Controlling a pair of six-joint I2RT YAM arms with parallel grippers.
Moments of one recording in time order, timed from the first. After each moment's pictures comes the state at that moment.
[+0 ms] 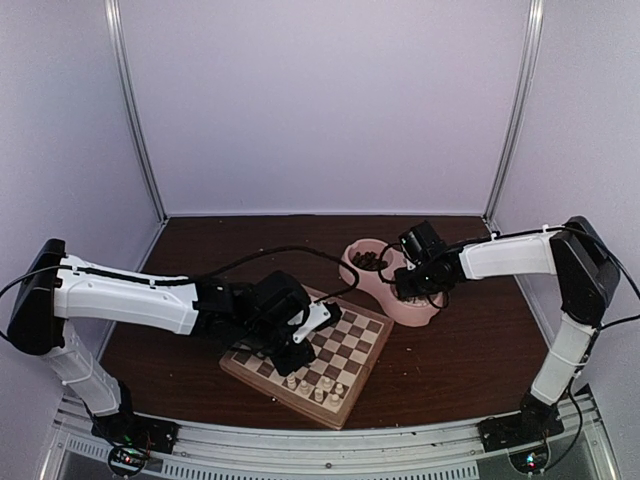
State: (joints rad) left arm -1.17 1.60 1.05 -0.42 -0.02 -0.11; right arm 0.58 1.74 1.06 -0.27 0.23 0.40
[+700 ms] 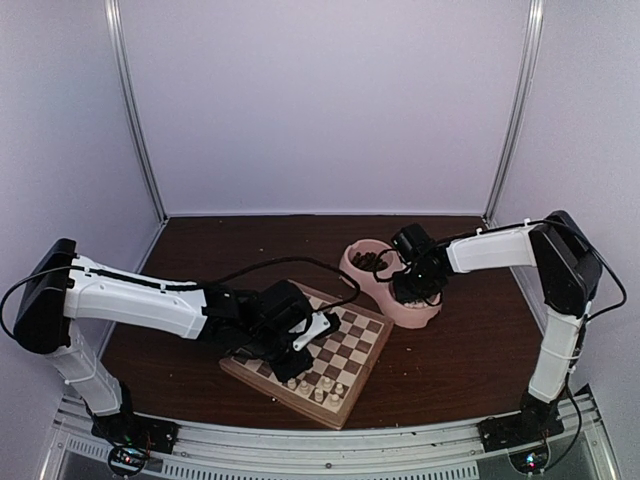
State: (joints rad) left arm -1.17 1.64 1.03 -0.42 -0.01 -0.11; right arm 0.56 1.89 1.18 -0.40 0.20 0.41
